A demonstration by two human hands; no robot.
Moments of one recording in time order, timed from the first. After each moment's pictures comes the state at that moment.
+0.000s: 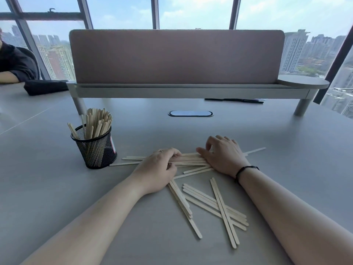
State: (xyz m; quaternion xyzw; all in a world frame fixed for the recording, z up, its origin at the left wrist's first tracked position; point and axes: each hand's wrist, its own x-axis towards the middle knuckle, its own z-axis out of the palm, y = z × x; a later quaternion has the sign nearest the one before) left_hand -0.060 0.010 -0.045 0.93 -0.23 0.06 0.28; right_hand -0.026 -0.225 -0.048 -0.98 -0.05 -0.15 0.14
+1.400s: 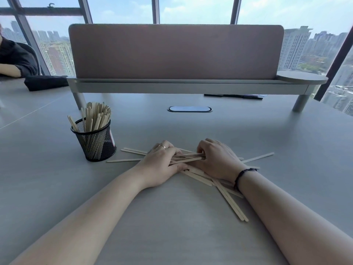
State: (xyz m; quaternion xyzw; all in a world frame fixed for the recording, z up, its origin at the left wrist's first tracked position) left_hand -0.060 0.007 -0.050 0.94 -0.25 0.04 0.23; right_hand -0.062 -0.207 -0.043 -0.97 -0.13 -0.10 0.15
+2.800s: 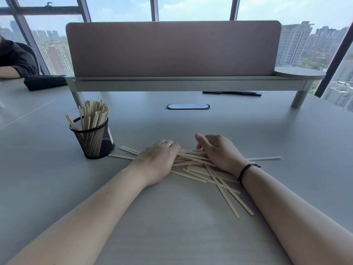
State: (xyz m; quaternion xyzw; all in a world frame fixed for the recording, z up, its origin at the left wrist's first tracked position) left_hand -0.068 -0.002 -0.042 0.94 -0.29 0.13 0.07; right_hand -0.066 -0.219 -0.038 -0.93 -0.07 -0.10 0.34
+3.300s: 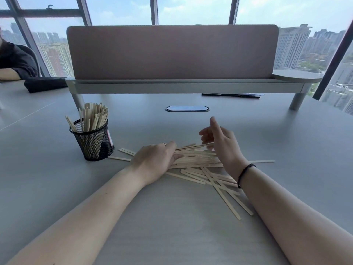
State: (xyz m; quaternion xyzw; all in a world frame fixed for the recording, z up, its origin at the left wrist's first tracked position) left_hand -0.069 0.000 -0.036 0.93 -0.31 0.19 0.10; right_hand -0.068 -0.212 -0.027 -0.75 0.00 -0.15 0.64
